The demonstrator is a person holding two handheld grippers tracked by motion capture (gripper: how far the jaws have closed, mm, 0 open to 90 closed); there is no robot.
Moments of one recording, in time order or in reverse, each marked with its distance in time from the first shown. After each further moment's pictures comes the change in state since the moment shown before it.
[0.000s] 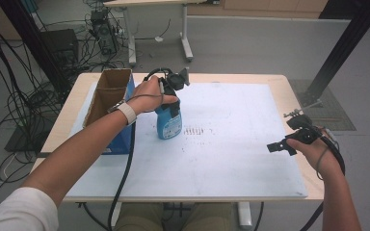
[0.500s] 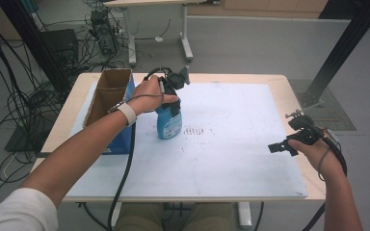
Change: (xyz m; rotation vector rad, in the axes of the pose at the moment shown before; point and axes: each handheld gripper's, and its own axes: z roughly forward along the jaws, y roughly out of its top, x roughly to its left) left arm -0.002 -0.003 -0.007 -0.017 -0.005 -0.017; right arm 0.001 -0.004 -0.004 -0.009 -0.002 0.005
